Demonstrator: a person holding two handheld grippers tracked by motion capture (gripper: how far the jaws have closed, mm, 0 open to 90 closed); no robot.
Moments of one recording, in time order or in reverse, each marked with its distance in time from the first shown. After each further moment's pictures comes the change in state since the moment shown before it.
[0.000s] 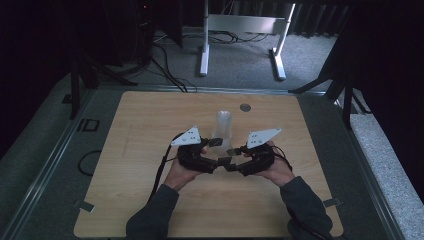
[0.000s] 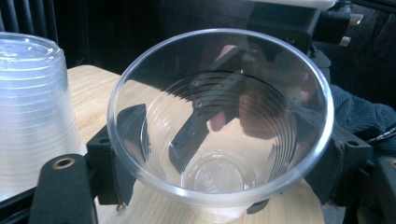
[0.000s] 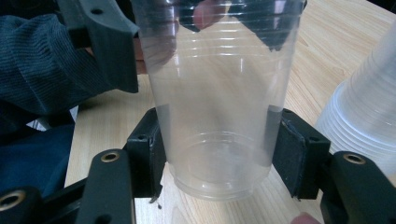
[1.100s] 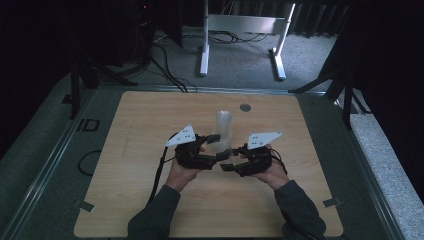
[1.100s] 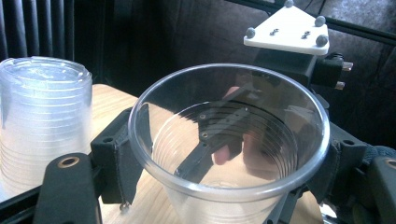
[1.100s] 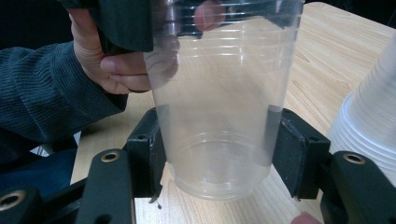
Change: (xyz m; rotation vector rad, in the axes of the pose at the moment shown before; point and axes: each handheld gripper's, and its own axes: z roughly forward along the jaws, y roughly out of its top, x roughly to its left) left arm 0.001 0.000 -0.005 -0.097 0.034 -0.032; right arm 0.001 -0.009 0.008 -0.105 0.011 0.042
